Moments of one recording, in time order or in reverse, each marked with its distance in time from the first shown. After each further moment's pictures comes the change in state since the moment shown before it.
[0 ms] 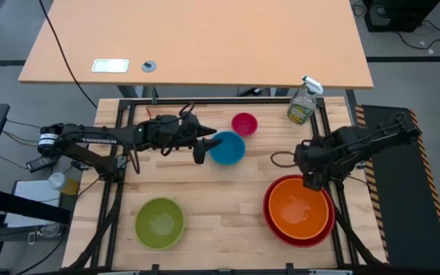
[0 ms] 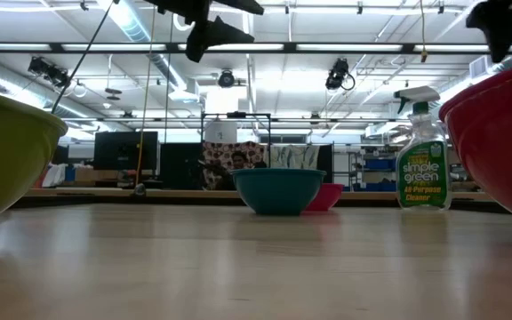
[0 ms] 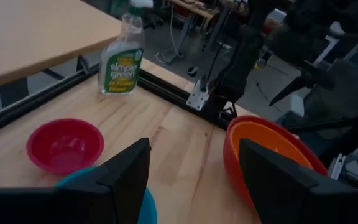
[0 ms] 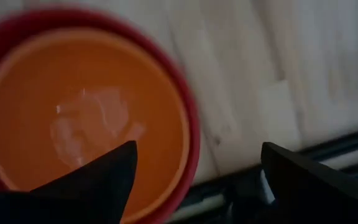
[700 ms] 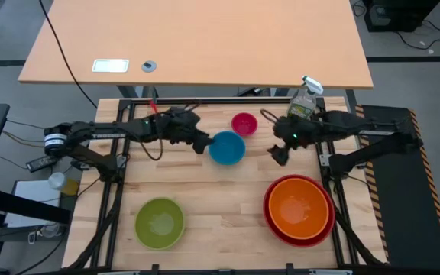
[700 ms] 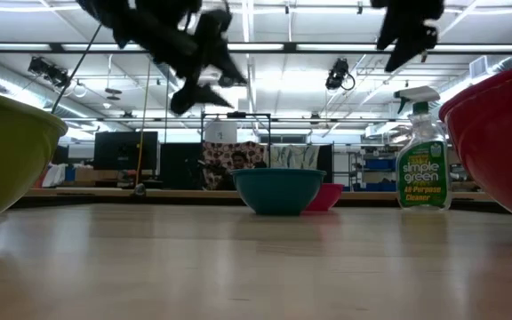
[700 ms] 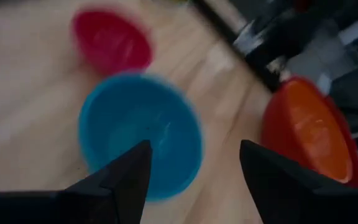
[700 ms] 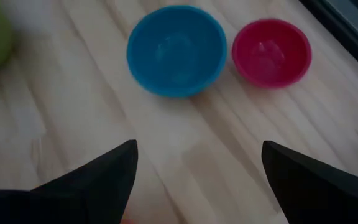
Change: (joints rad) left arm 0.202 0.068 -0.107 -0.134 0.244 -0.230; right arm -0.354 0.026 -0.044 0.507 0.090 -0.155
